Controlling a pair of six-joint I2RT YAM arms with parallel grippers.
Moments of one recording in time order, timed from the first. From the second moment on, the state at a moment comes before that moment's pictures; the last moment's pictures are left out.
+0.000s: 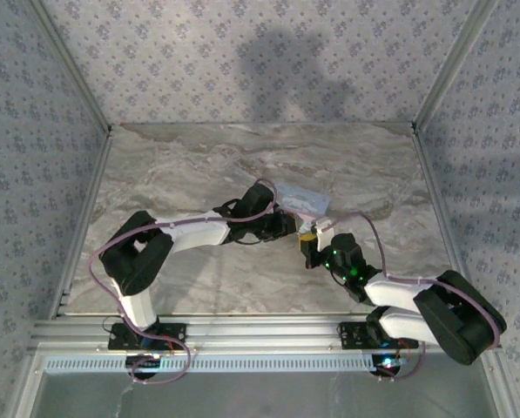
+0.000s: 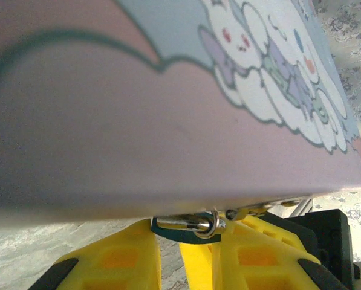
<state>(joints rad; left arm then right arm) -0.86 1.79 1.07 0.01 0.38 -1.02 0.61 1.20 0.14 0.66 -0.06 0.21</state>
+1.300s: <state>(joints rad) -0.85 1.80 1.11 0.04 0.32 -1.04 0.54 1.38 0.20 0.89 -0.09 0.09</state>
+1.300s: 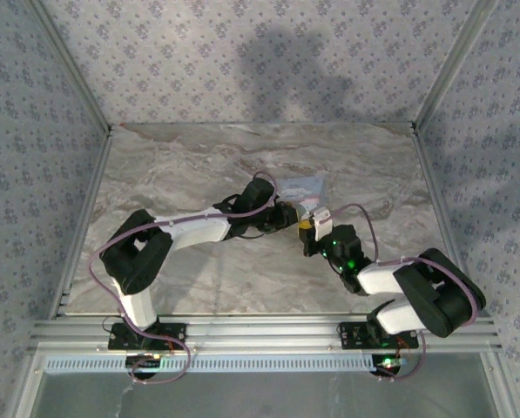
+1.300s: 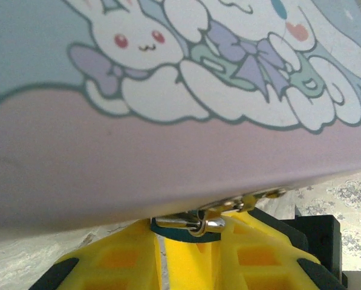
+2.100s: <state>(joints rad) -0.86 1.80 1.12 0.04 0.33 -1.04 0.46 1.29 0.19 0.77 -0.22 0.04</state>
